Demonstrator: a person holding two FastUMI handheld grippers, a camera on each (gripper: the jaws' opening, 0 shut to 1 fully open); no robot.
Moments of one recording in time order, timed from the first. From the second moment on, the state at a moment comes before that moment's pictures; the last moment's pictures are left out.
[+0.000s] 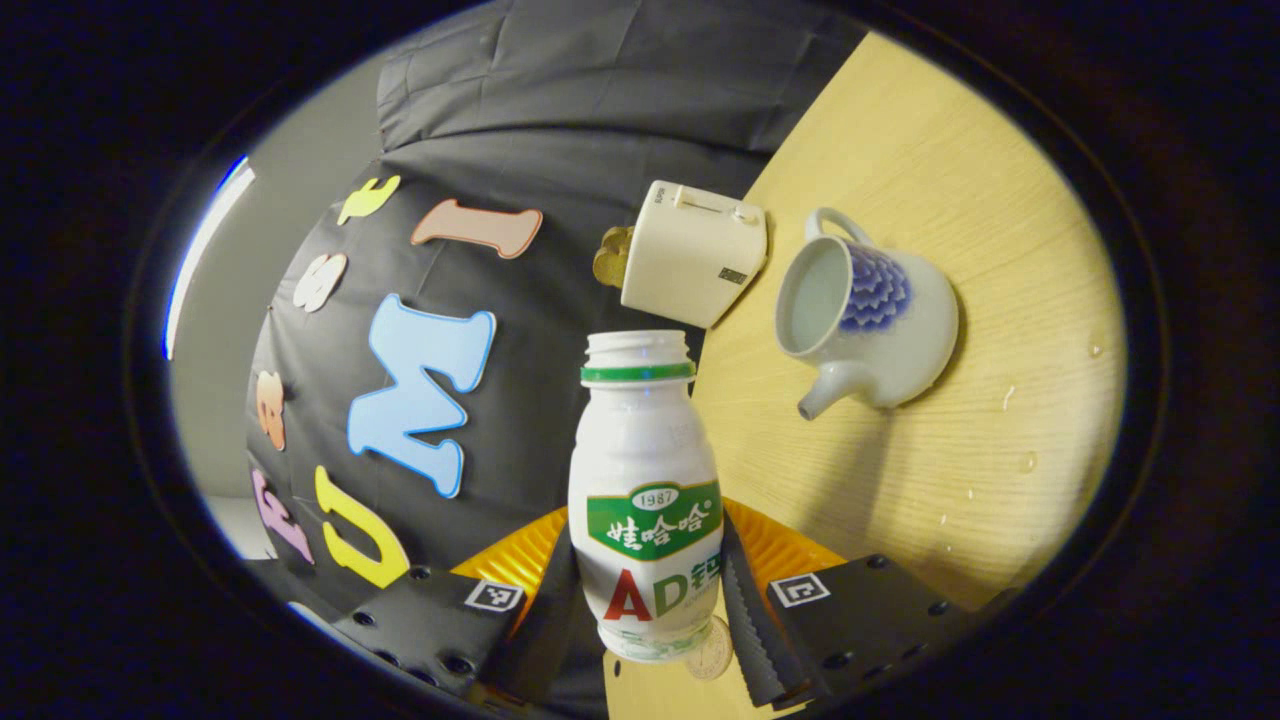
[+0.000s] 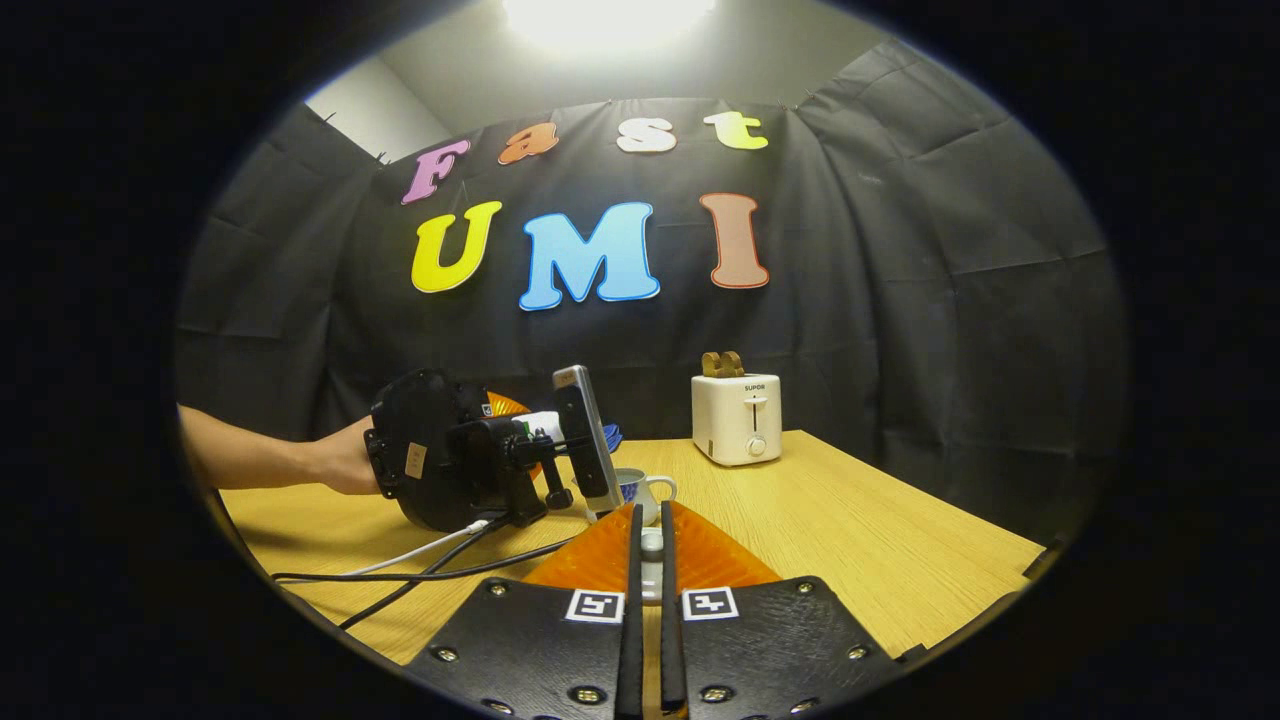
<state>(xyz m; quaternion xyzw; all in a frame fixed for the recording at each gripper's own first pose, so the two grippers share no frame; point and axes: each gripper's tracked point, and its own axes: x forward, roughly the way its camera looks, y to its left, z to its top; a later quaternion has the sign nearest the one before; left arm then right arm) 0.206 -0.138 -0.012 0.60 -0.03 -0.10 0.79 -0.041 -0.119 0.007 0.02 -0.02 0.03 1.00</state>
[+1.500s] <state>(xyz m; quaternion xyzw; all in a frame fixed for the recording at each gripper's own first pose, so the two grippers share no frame) 0.203 -0.157 0.001 0.75 -0.07 -0.10 0.66 -0.041 -0.120 0.008 0.03 -0.02 0.03 1.00</state>
